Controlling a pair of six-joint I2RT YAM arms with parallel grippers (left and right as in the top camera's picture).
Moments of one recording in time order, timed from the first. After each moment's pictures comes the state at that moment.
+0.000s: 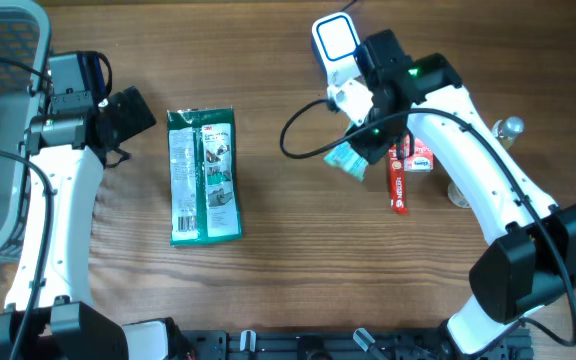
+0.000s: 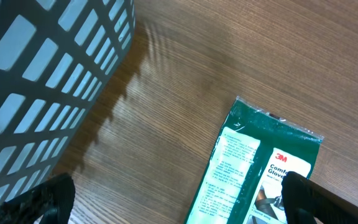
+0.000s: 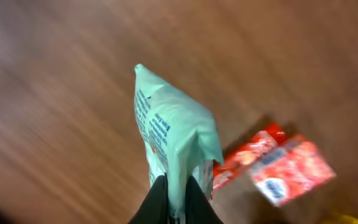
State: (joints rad) left arm 0.13 1.49 1.29 -0.81 -0.17 -0.35; right arm 0.39 1.81 1.62 -1.24 -0.09 -0.41
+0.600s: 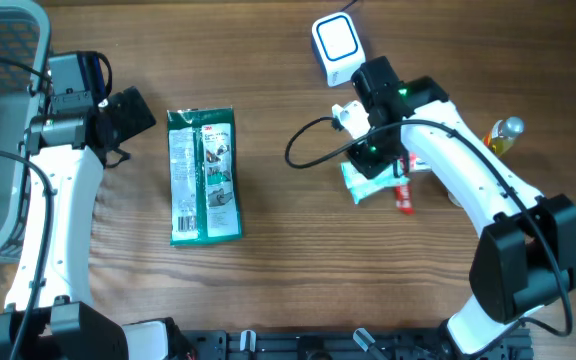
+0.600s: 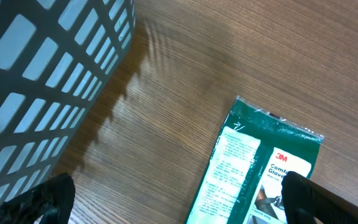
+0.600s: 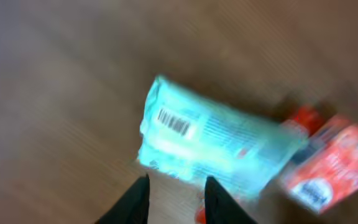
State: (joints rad) left arm 0.13 1.49 1.29 -0.81 -0.17 -0.35; right arm 0.39 1.81 1.42 -1.05 -0.04 -0.30
